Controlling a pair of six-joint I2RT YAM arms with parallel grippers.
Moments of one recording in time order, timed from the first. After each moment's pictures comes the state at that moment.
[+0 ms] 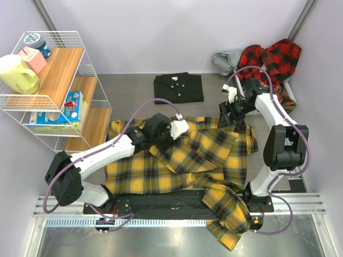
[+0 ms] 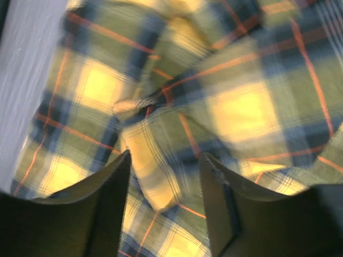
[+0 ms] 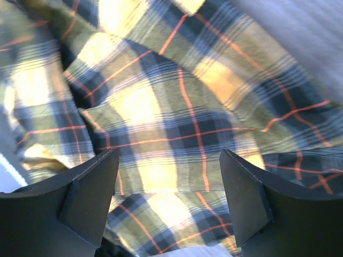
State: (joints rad) left arm -0.84 1.40 1.05 -0.45 0.02 0.28; right arm -0.01 1.73 1.41 -0.96 -0.62 -0.49
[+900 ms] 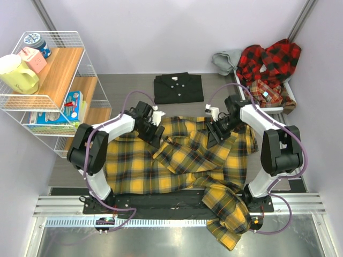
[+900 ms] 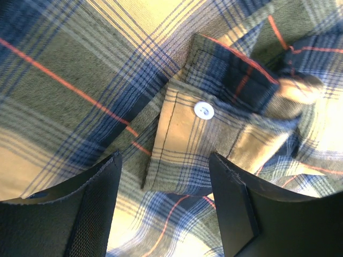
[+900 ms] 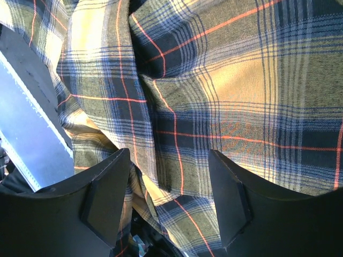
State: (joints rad) left arm -0.44 1.76 1.11 -0.54 0.35 0.14; right arm 0.18 1.68 1.19 -0.99 -0.69 -0.44
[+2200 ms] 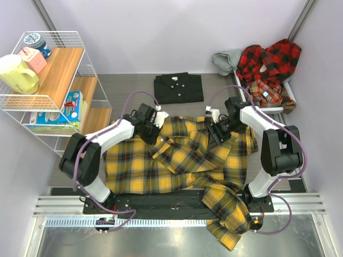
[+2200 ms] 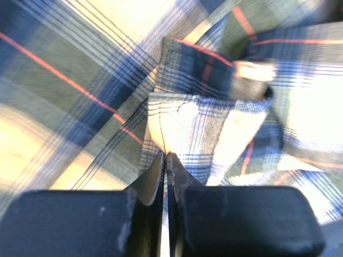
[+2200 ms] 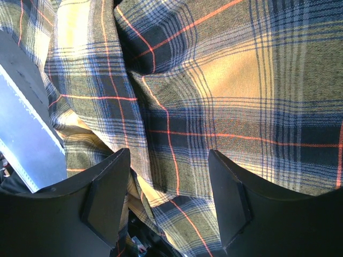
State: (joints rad) left arm -0.53 1.67 1.05 -0.51 0.24 0.12; right arm 0.18 1.68 1.15 -0.95 -0.67 -0.42
